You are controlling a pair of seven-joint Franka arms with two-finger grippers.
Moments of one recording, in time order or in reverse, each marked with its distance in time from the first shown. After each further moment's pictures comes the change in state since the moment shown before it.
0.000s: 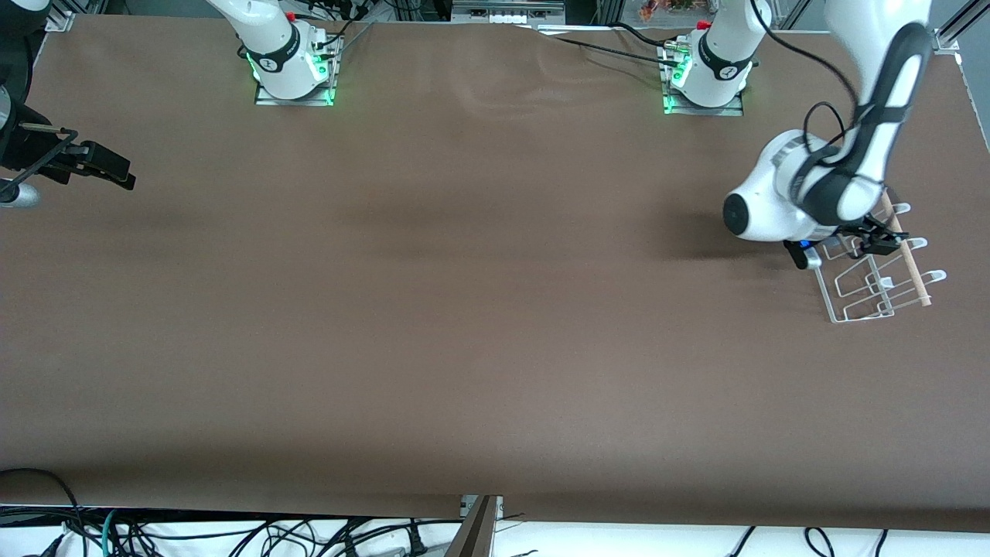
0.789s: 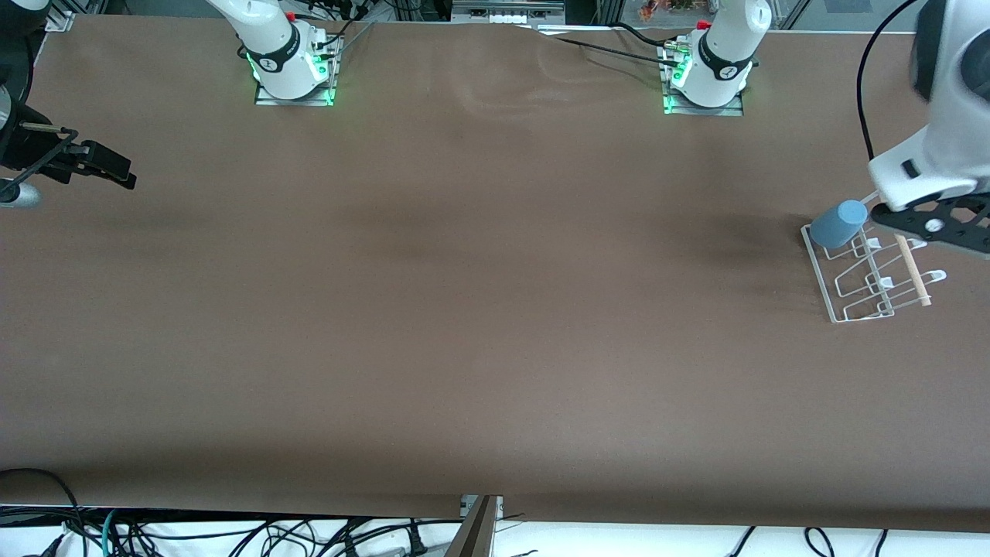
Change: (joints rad) left arm 0.011 -0.176 0.005 0.578 -0.669 -0.015 -0.046; right arm 0.000 0.000 0.000 0.000 0.003 -0.004 0.000
